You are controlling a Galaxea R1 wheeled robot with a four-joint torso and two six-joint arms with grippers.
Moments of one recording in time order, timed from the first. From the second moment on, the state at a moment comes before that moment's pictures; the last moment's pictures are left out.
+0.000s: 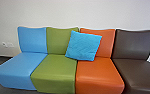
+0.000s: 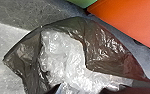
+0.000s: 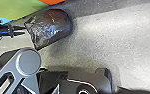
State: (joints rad) left arm 0.81 2.89 -2.45 -0.26 0.39 -0.18; right arm -1.07 1.64 -1.09 0.22 -0.22 0.05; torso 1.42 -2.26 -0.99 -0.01
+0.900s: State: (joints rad) left arm 0.79 2.98 -2.47 -0.26 0.44 -0.18; right arm -1.07 1.66 -1.10 0.22 -0.22 0.05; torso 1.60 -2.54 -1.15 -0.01
